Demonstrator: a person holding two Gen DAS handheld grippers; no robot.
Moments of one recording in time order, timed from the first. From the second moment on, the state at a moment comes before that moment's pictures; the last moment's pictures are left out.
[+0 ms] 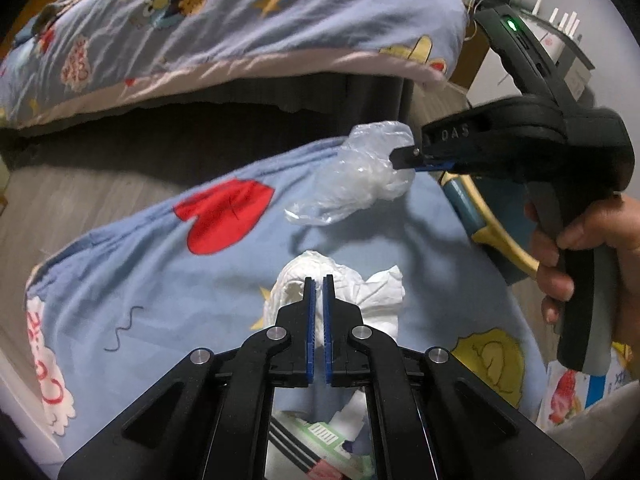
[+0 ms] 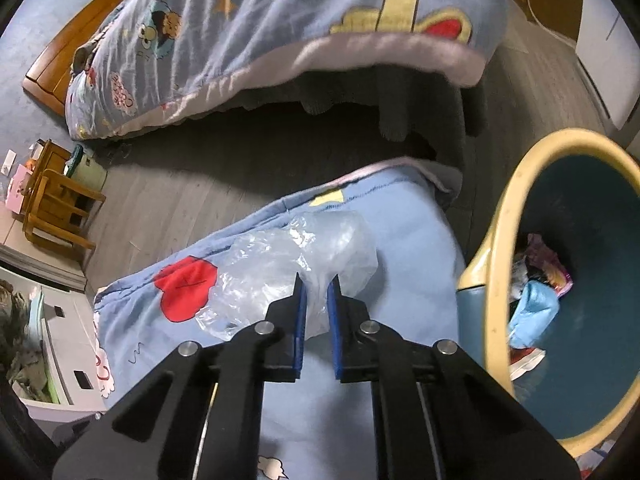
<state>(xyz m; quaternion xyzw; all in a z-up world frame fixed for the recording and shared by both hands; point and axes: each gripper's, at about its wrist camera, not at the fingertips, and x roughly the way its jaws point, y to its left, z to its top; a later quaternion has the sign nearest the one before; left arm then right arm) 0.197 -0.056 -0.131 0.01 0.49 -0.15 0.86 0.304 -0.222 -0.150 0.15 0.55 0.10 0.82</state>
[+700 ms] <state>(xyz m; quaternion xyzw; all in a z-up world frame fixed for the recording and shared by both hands) 0.150 -0.107 -0.075 0.04 0.43 -0.17 0.89 0.236 -0.290 -0.068 0.14 0.49 0.08 0.86</state>
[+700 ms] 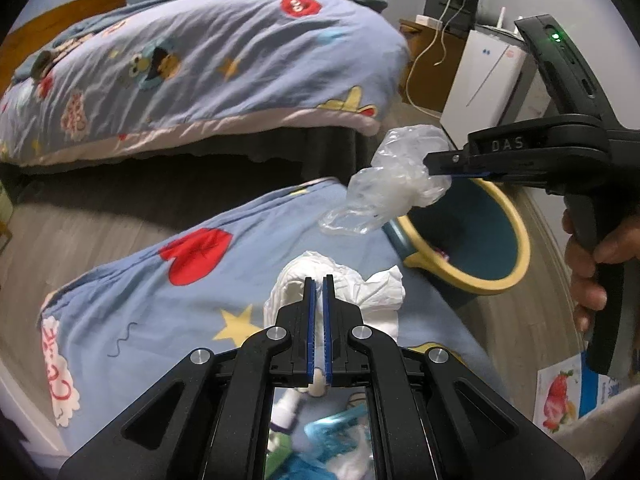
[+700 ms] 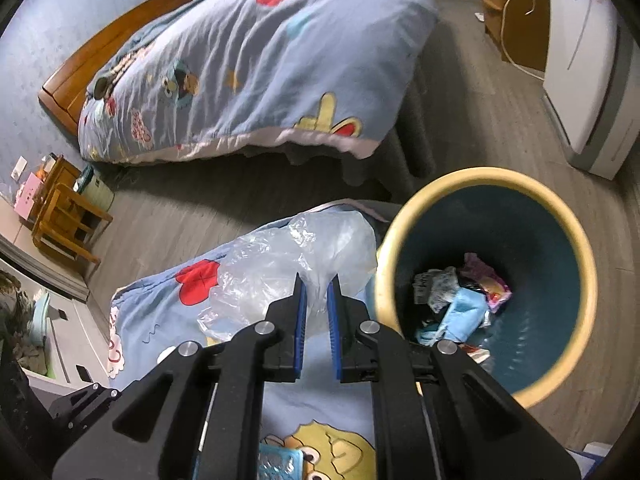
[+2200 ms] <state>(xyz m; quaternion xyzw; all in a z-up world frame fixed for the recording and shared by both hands) 0.196 -0.301 -0.076 0.09 0.41 -0.24 0.88 0.206 -0.477 -0.079 0.19 0.49 -0.07 0.85</state>
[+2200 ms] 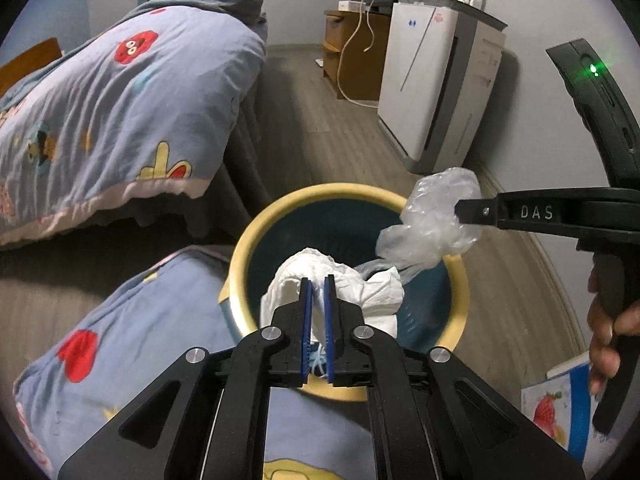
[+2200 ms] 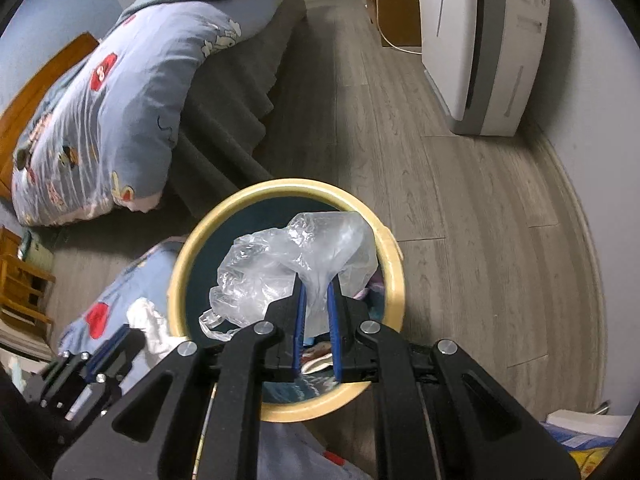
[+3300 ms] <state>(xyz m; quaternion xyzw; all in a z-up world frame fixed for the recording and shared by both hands) 0.140 -0.157 -0.033 0.10 0.39 -0.14 0.91 0.200 -0.440 -0.058 0.16 0.48 -0.07 0.86</state>
